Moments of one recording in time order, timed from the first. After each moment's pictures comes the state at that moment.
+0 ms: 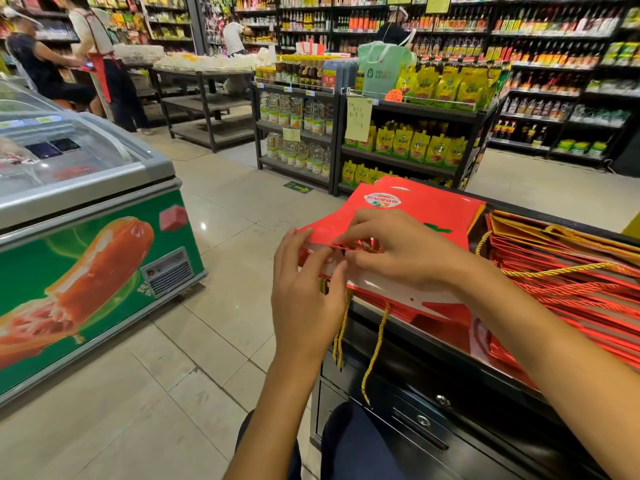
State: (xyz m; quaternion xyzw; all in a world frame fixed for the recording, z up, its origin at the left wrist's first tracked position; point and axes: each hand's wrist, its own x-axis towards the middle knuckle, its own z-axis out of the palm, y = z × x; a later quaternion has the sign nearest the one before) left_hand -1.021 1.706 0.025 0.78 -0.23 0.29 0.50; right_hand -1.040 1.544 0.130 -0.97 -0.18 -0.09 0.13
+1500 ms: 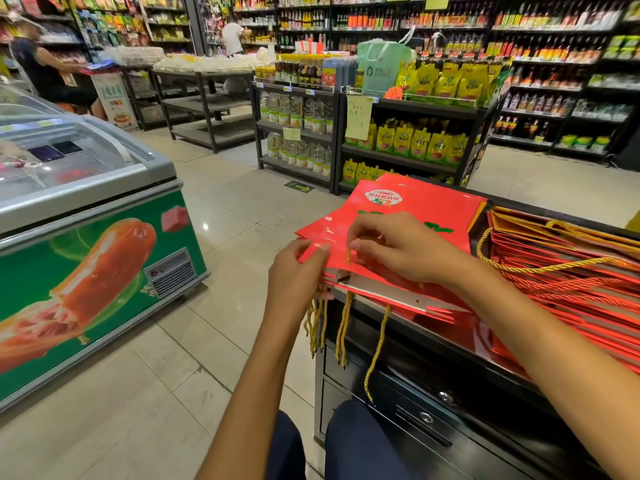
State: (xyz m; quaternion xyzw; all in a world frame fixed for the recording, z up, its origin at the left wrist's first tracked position) left_hand -0.993 1.714 0.050 0.71 -0.08 -0.06 0.69; right_hand -1.029 1.524 0.106 -0.95 -0.17 -0.12 0.25
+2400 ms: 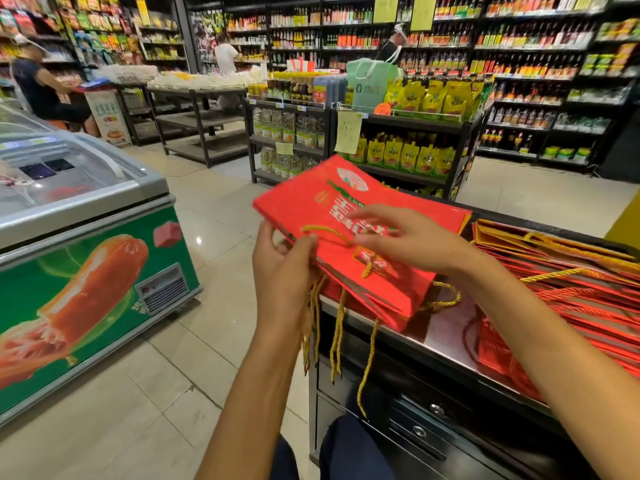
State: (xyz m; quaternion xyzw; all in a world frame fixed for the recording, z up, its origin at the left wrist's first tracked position) left_hand -1.019 1.702 0.102 0.53 -0.08 -0.01 0.85; right_hand -1.036 1.500 0.133 -0.94 -0.07 -0.08 0.32
